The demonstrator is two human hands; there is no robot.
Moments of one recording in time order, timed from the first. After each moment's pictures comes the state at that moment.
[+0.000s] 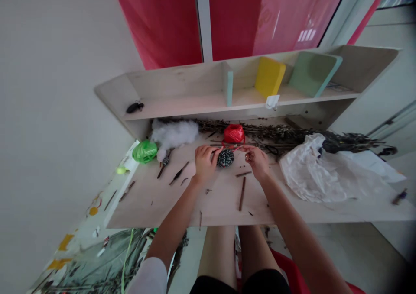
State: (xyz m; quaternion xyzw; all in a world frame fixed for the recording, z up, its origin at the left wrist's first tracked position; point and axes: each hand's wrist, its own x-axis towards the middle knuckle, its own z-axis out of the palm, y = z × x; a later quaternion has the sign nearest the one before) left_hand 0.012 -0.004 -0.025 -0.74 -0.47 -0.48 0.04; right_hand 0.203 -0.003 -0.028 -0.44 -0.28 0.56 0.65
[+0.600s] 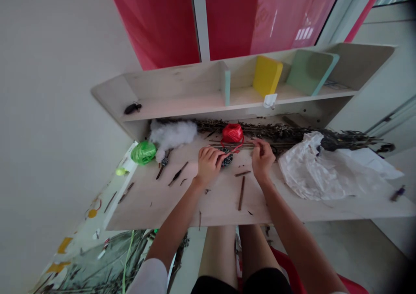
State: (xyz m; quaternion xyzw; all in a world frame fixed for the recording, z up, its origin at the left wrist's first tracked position) left_hand 0.018 -0.009 -0.023 -0.80 -0.41 -0.44 0.08; right_hand 0.209 -0.008 -0.035 -0.54 -0.41 0.19 0.71
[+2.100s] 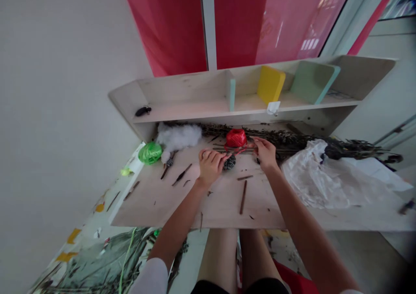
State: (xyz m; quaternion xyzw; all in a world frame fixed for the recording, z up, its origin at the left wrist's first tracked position) left_hand 0.019 -0.013 -0.016 -0.76 -0.41 -0.47 0.20; right_hand 0.220 0.029 -0.005 -0.48 -0.30 0.48 0.67
